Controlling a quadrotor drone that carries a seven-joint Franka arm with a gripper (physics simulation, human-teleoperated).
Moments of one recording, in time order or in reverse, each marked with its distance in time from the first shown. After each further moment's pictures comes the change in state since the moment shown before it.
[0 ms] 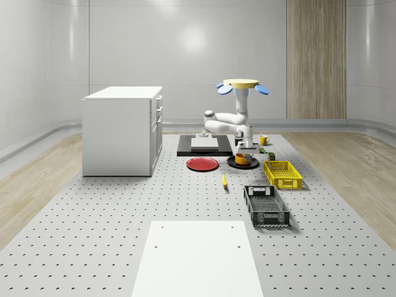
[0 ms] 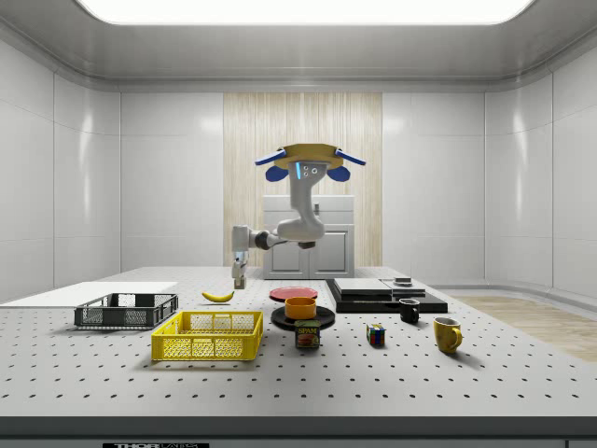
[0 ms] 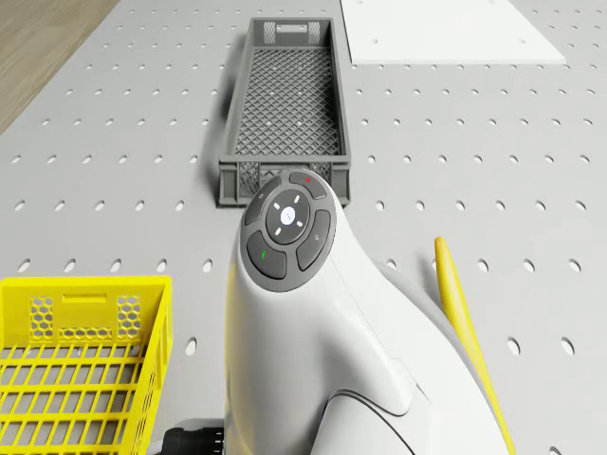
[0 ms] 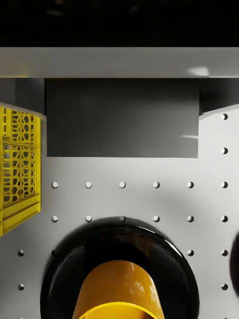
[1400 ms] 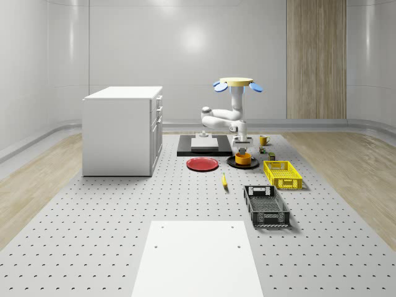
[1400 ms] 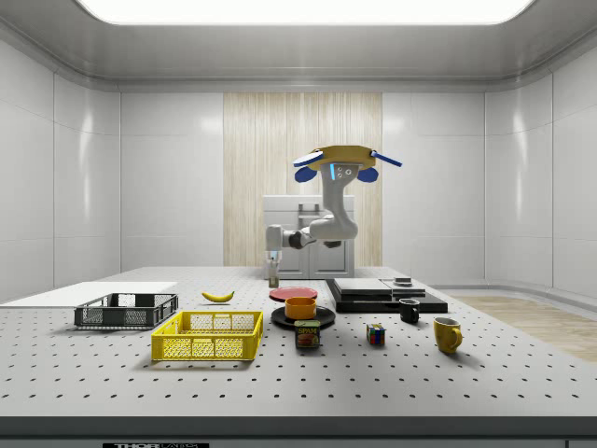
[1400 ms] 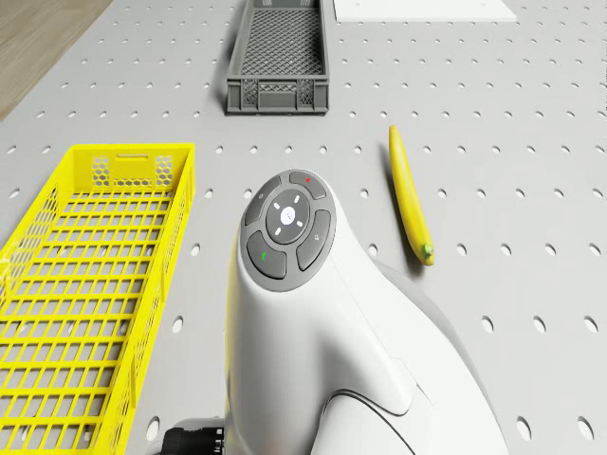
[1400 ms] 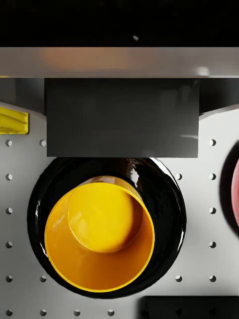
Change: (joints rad) arm -0.002 -0.011 0.002 0.000 0.004 0.010 0.002
